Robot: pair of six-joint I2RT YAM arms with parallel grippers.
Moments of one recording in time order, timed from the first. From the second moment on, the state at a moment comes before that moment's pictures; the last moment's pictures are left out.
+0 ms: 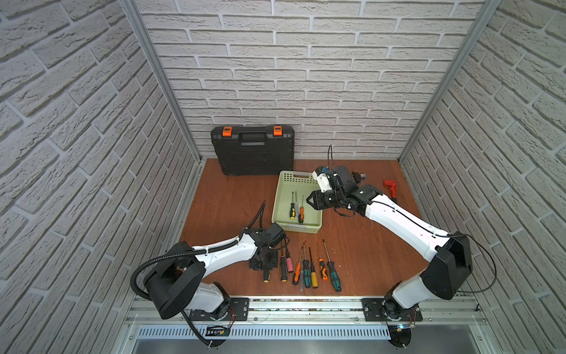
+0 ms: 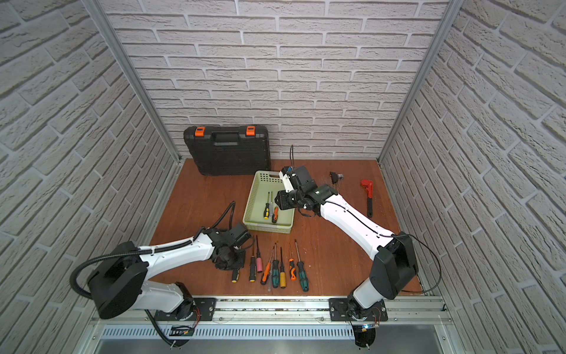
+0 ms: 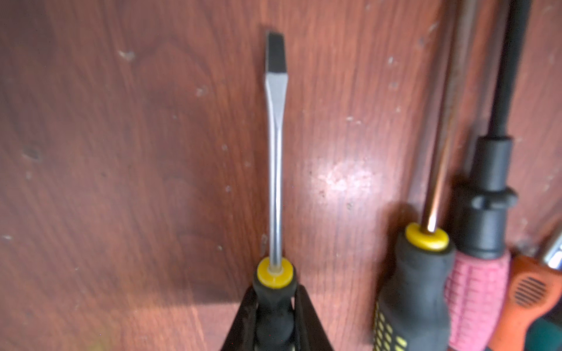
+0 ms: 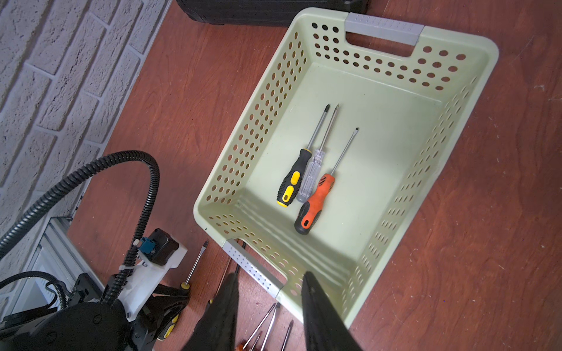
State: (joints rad) left arm -0.82 1.37 0.68 -0.78 0.05 -0.80; right arm 0.56 1.55 1.36 -0.65 -0.16 0.38
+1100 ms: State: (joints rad) left arm -0.55 2.03 1.95 -1.17 0.00 -0.32; right arm 0.56 1.34 1.19 -0.79 -0.08 0.34
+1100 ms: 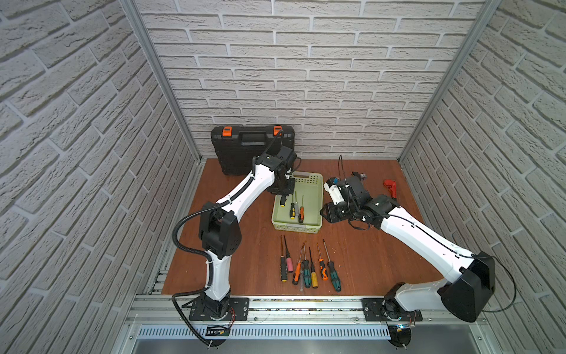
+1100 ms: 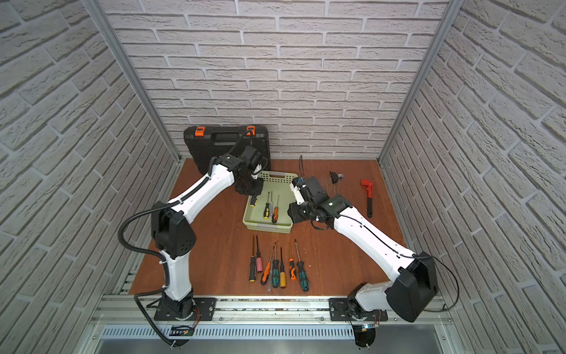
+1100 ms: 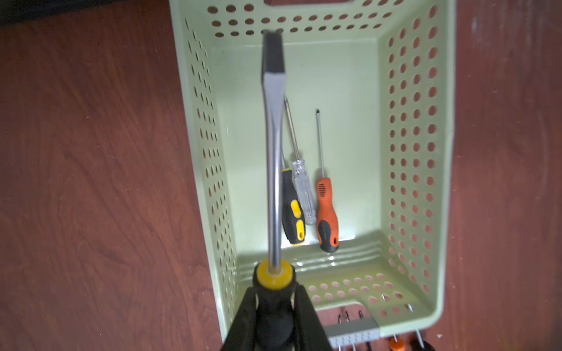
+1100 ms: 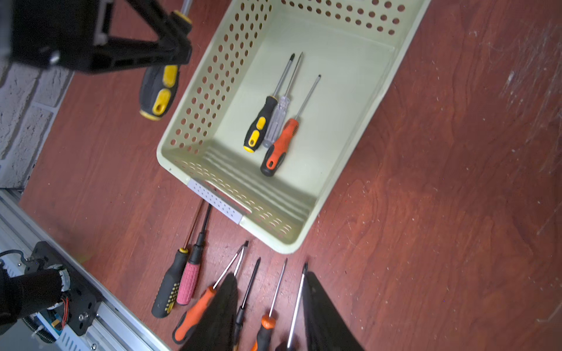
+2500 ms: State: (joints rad) left arm -0.52 2.25 1.90 -1.04 0.08 -0.33; right arm 0.56 1.25 0.93 -0.74 -0.07 0.41
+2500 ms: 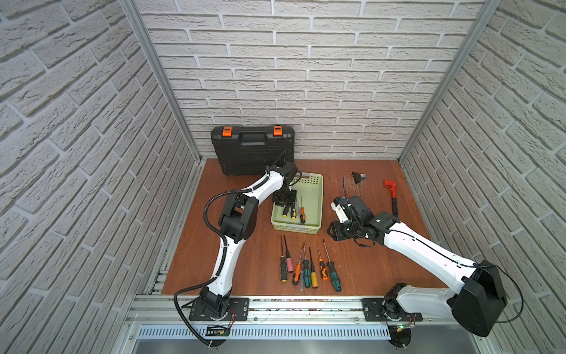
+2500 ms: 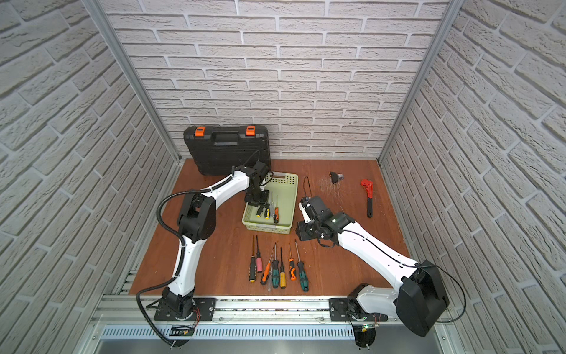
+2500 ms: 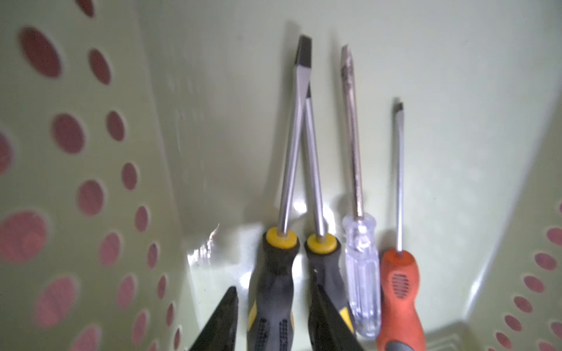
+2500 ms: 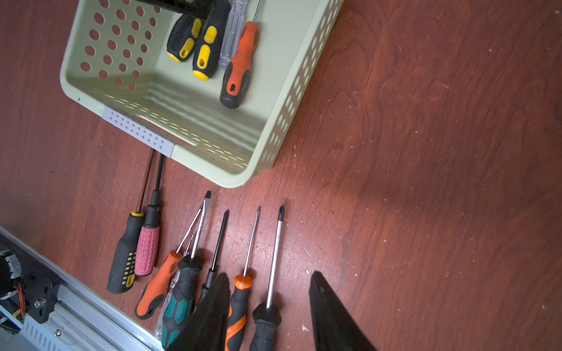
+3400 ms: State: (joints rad) left arm -0.52 1.55 1.42 -0.94 0.03 -0.40; right arm 0.88 1.23 0.83 -0.95 -0.01 0.63
